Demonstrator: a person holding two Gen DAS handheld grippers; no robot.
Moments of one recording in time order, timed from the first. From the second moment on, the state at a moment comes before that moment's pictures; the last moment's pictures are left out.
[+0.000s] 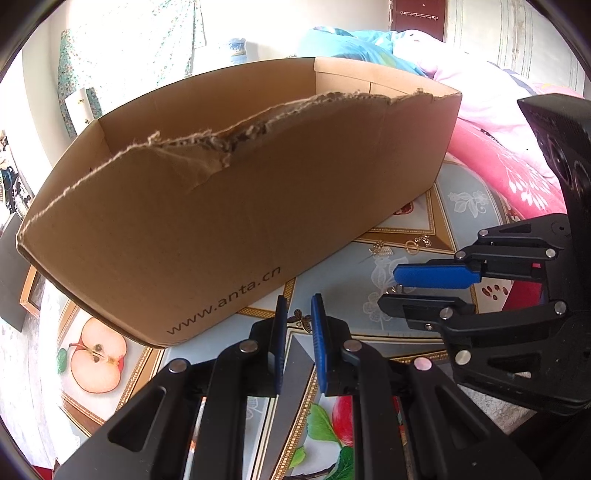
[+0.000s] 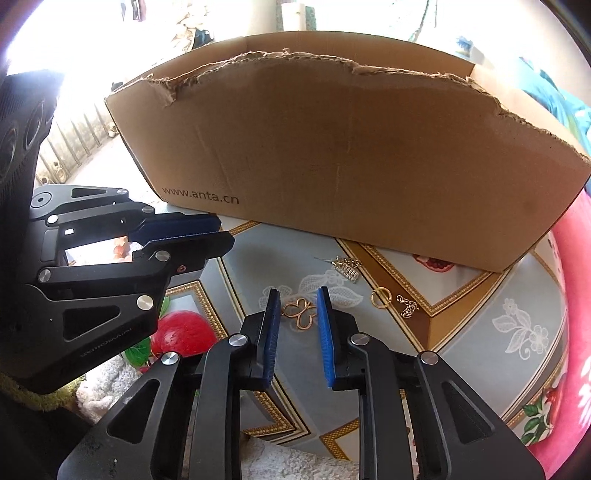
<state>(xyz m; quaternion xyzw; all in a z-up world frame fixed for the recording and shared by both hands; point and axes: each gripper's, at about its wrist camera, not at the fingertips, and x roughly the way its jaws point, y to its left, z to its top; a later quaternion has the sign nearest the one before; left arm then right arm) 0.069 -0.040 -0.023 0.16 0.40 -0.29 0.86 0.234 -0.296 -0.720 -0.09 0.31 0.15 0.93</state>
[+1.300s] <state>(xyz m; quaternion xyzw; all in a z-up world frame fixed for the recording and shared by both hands) 0.062 -0.010 0.121 0.11 0.28 -0.37 0.88 0.193 -0.386 -0.582 -0.03 0.14 0.21 0.97</state>
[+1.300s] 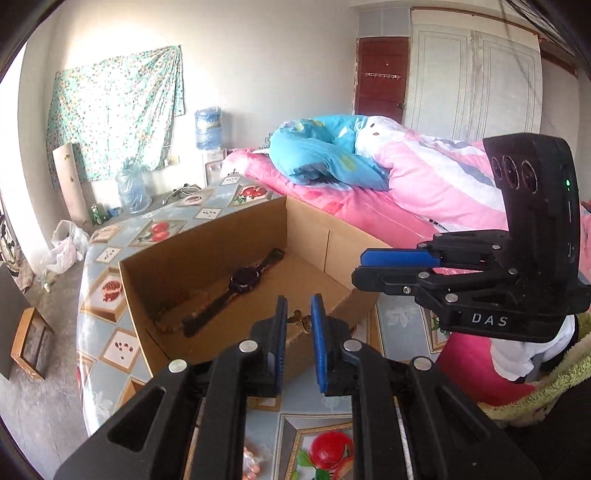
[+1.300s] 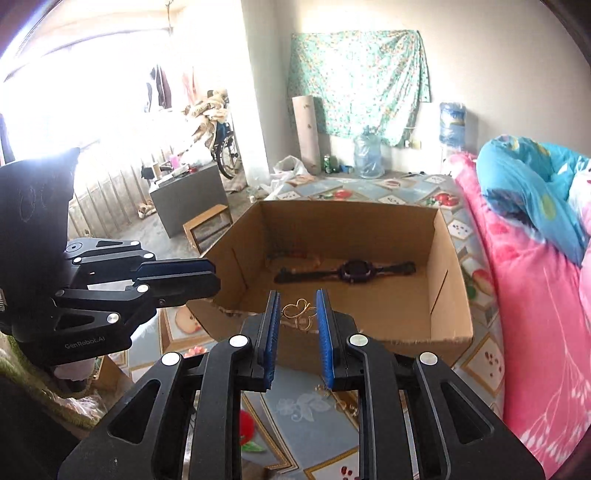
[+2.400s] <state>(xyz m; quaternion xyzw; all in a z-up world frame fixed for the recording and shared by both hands) 0.270 -0.082 0.027 0.08 0.60 -0.29 0.74 0.412 -0.367 -0.598 -0.05 0.46 0.22 0.86</state>
